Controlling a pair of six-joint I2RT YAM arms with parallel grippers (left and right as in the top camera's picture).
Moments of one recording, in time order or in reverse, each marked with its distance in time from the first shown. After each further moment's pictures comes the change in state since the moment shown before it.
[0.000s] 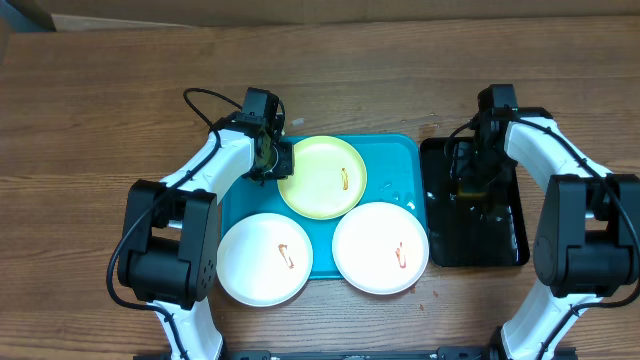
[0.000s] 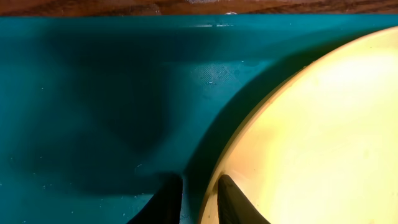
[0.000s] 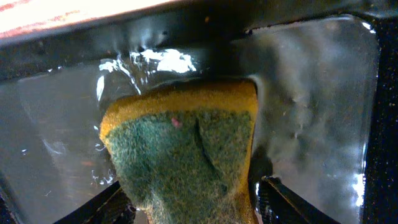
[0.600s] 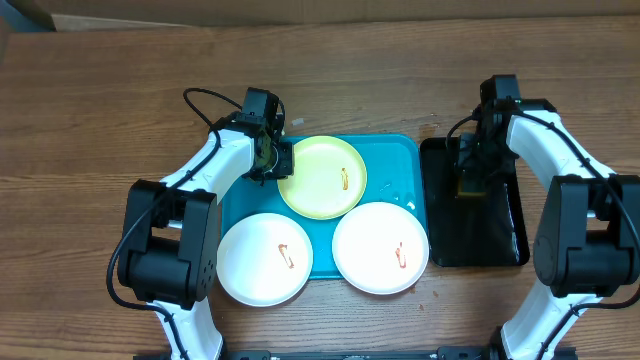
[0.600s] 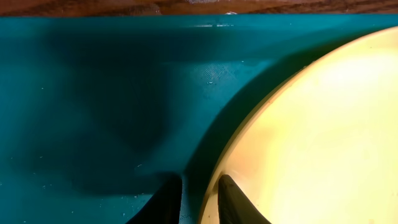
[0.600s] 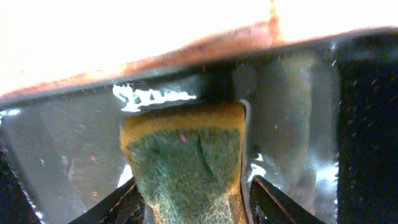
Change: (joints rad) left arm 0.000 0.000 0.000 0.000 0.000 0.000; right arm 0.000 0.000 0.062 -0.025 0.022 0.000
